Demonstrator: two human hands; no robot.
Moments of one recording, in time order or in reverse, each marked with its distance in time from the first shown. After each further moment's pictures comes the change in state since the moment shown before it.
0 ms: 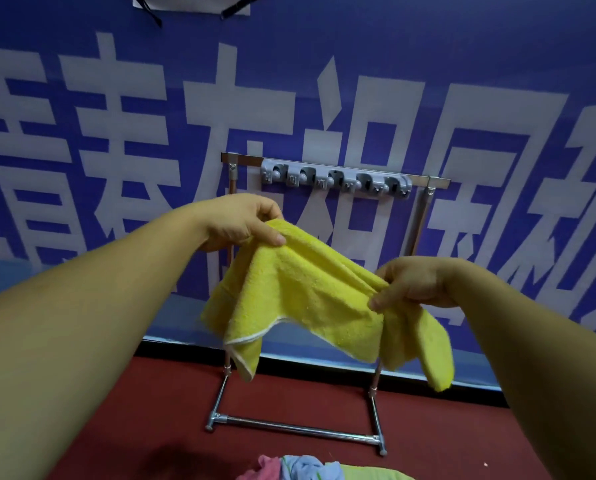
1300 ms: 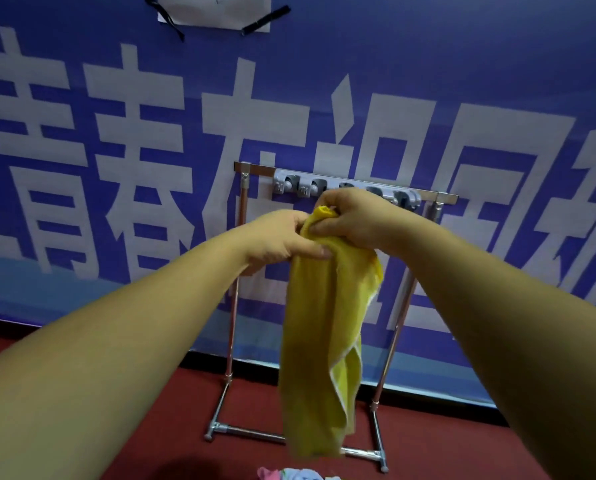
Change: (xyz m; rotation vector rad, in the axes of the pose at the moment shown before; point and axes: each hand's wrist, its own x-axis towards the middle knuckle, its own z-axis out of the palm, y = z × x) left_hand -0.014 0.016 0.034 -0.064 0.020 0.139; right_hand -0.012 -0.151 0.024 -0.331 0.555 -0.408
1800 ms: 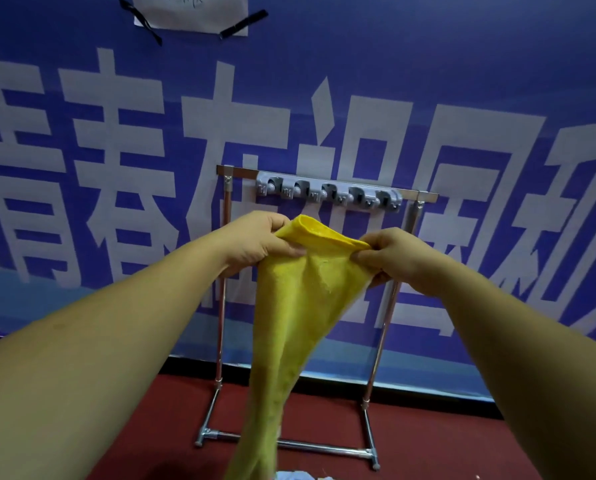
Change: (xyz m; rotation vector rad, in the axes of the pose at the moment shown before) left_hand 0.008 -0.008 0.003 0.024 0.105 -0.043; right_hand -0.047 0.099 0.000 0.300 -0.024 0.226
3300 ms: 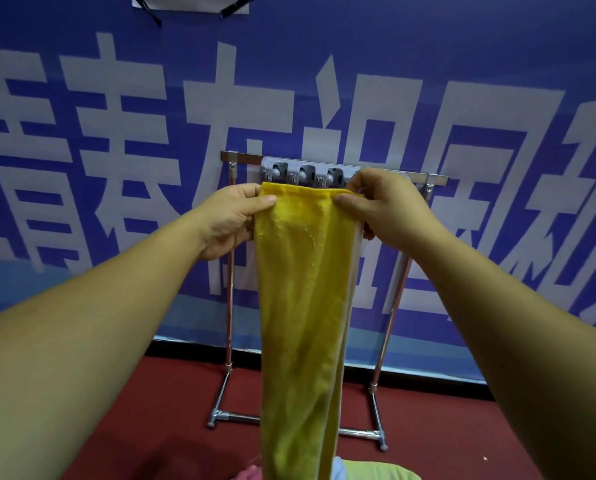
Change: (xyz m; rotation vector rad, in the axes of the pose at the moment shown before) left_hand -0.011 -0.010 -0.019 -0.464 0.128 -0.006; right_hand -0.002 -0.050 0.011 -0.109 0.360 -0.326
